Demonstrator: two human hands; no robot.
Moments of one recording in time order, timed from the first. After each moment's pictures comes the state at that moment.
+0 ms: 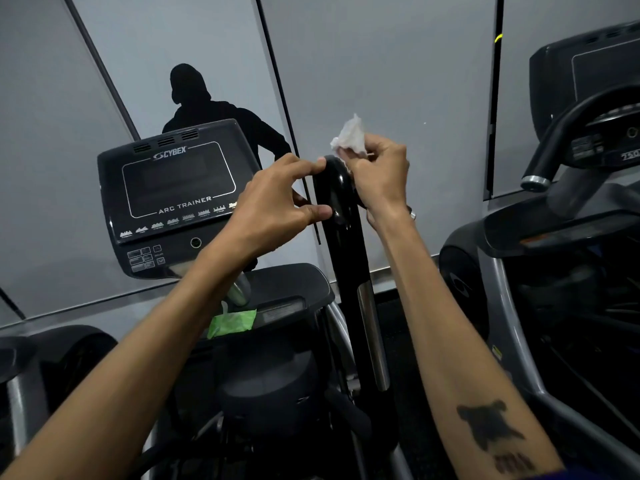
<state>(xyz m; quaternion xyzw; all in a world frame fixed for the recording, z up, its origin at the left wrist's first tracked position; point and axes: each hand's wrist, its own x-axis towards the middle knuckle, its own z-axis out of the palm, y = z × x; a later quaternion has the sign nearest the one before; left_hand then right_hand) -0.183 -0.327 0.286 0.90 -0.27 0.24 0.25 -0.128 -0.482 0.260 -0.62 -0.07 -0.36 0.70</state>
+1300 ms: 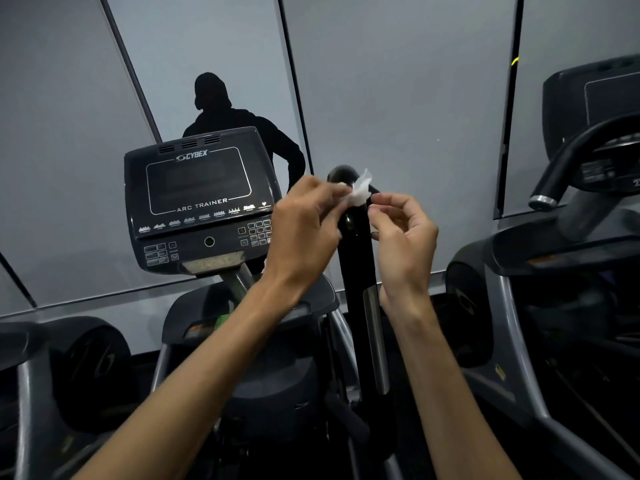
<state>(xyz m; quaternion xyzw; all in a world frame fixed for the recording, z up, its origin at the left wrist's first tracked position) -0.200 -0.354 0.244 0.79 -0.27 0.47 0.29 -0.205 -0.468 0.209 -0.53 -0.02 -0.35 0.78</state>
